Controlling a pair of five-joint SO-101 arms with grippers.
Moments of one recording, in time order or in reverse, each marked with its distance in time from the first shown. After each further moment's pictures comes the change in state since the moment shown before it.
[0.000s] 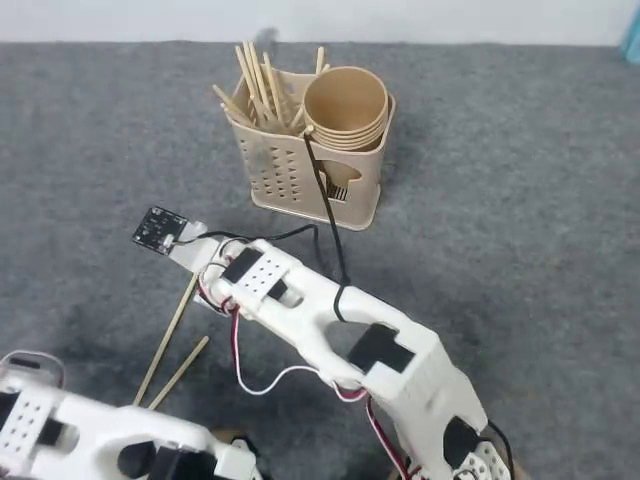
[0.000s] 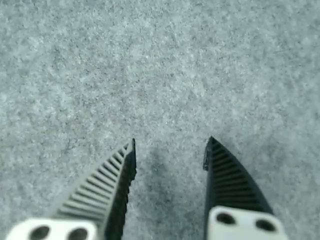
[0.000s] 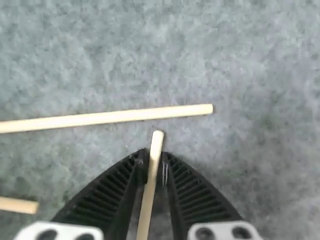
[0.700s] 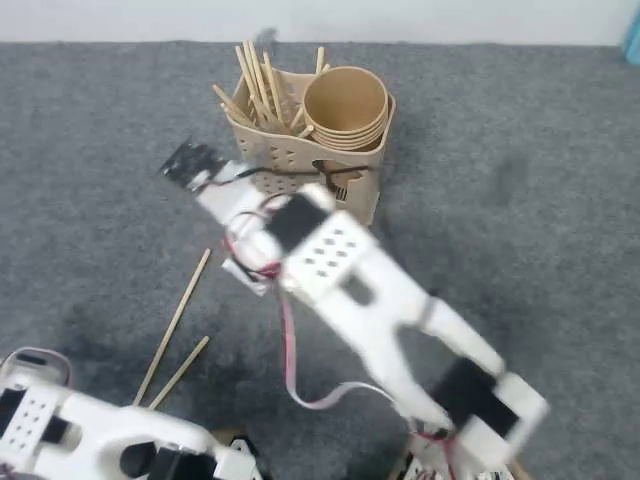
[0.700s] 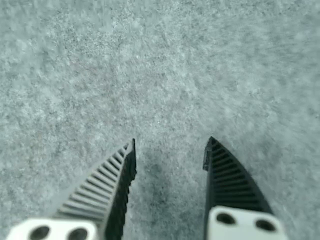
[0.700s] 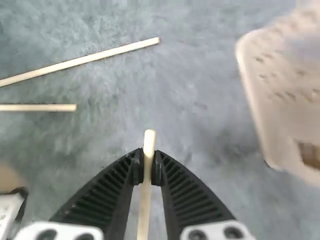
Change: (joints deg) left arm 1.6 0.1 2.0 -2.1 0.0; right arm 6.1 -34.3 -4.5 40.1 -5.6
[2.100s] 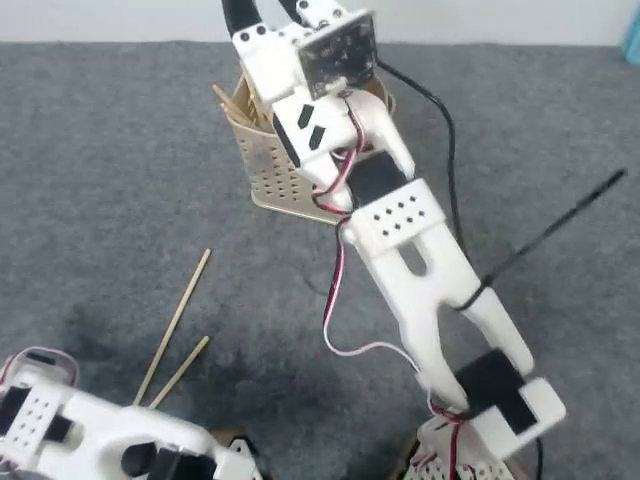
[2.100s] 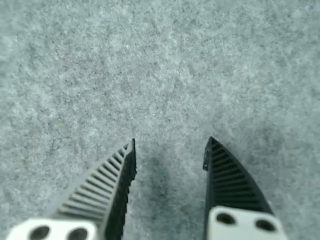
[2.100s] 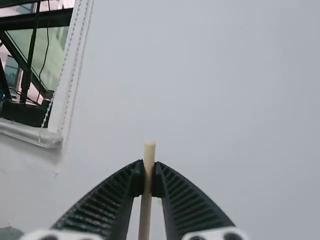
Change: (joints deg) left arm 1.2 0.0 1.0 -0.1 -2.6; right arm 15.8 1.4 0.1 -89.5 0.1
